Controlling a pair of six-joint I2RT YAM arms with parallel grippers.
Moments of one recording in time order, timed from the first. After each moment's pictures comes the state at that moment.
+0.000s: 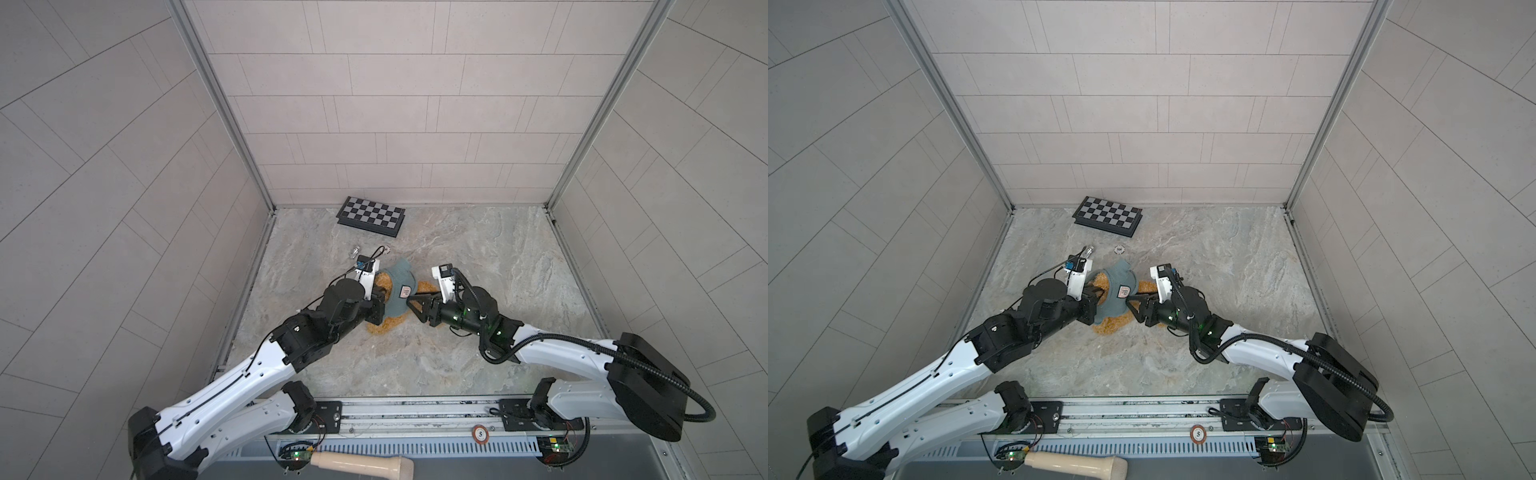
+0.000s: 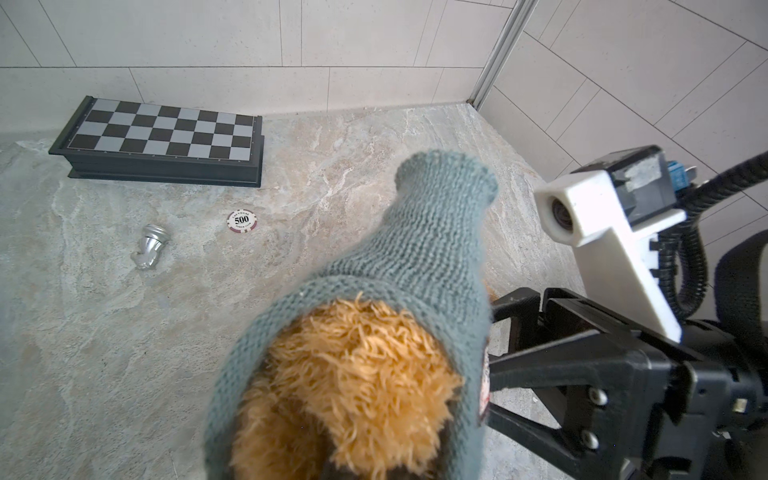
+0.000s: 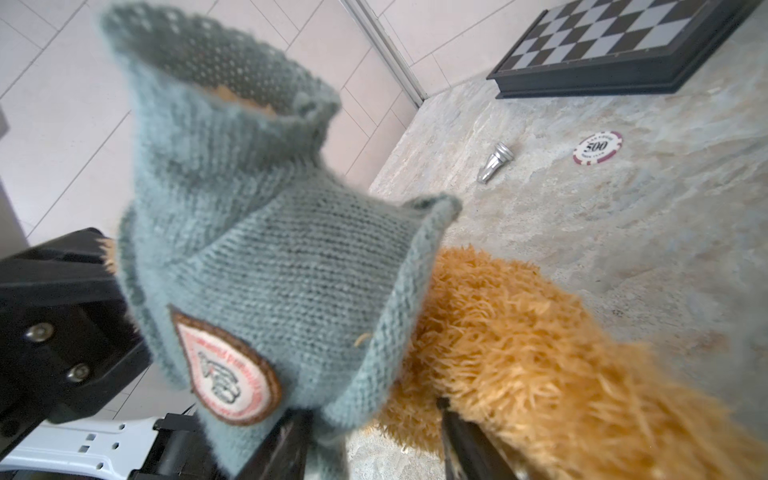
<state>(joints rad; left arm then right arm) -0.84 0.87 0.80 -0.41 -0.19 -0.37 0.82 1.26 0.52 0.57 -0.19 0.73</state>
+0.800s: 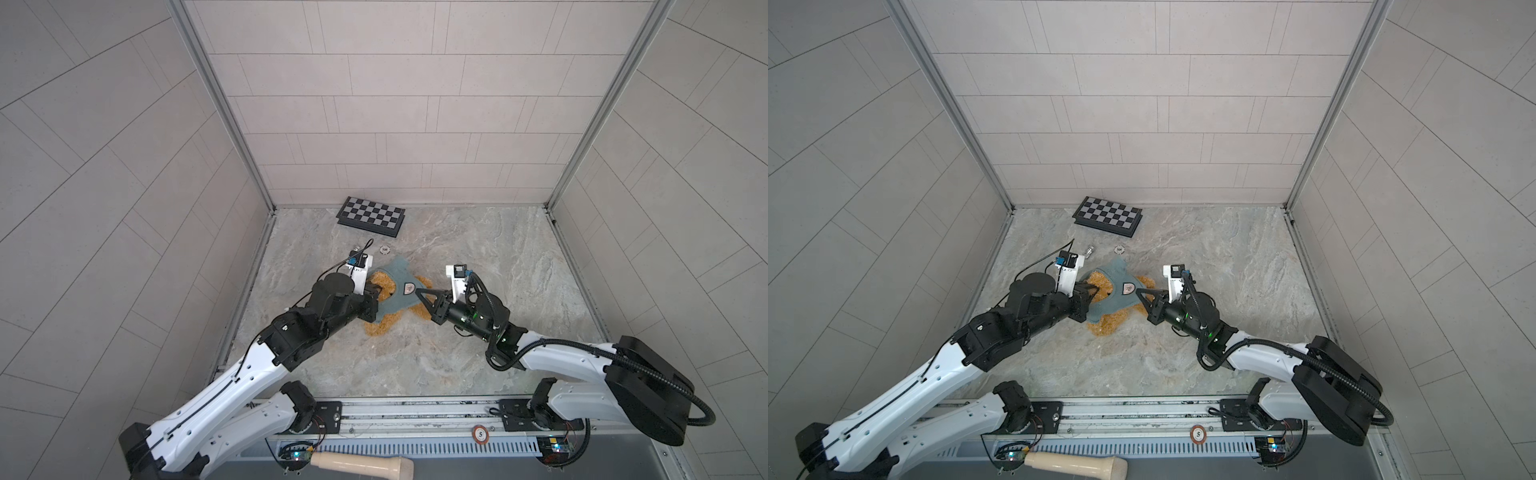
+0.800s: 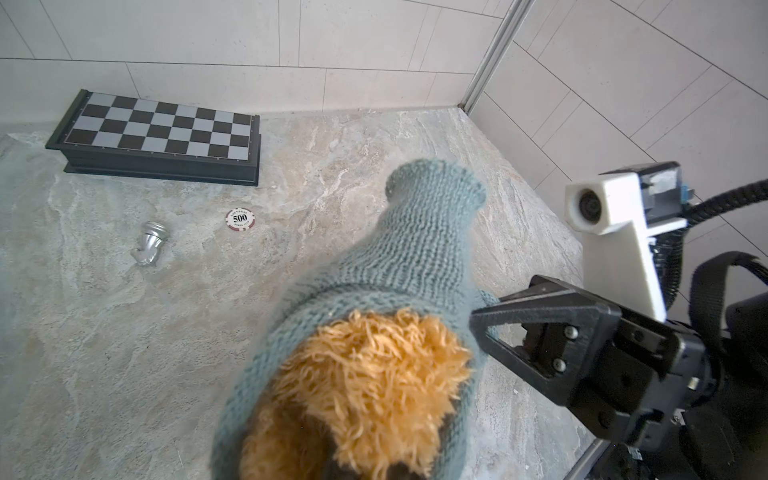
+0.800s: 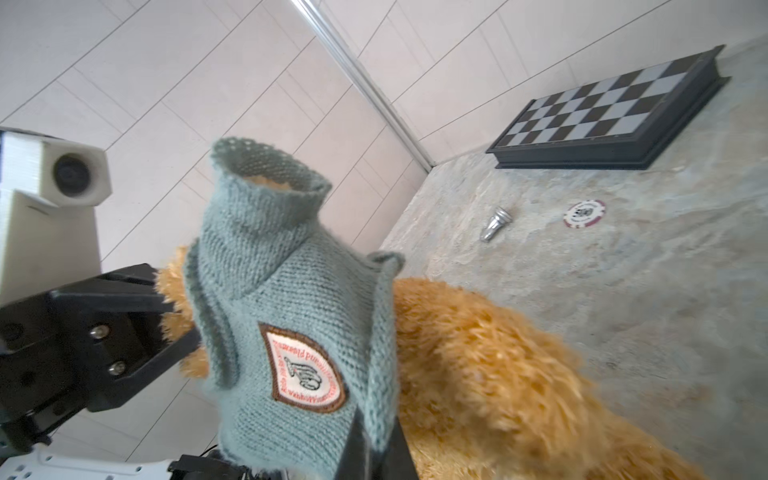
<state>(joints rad) -0.75 0.84 0.85 -0.50 -0.08 -0.36 0.78 1.26 0.41 0.79 -0.10 0.76</state>
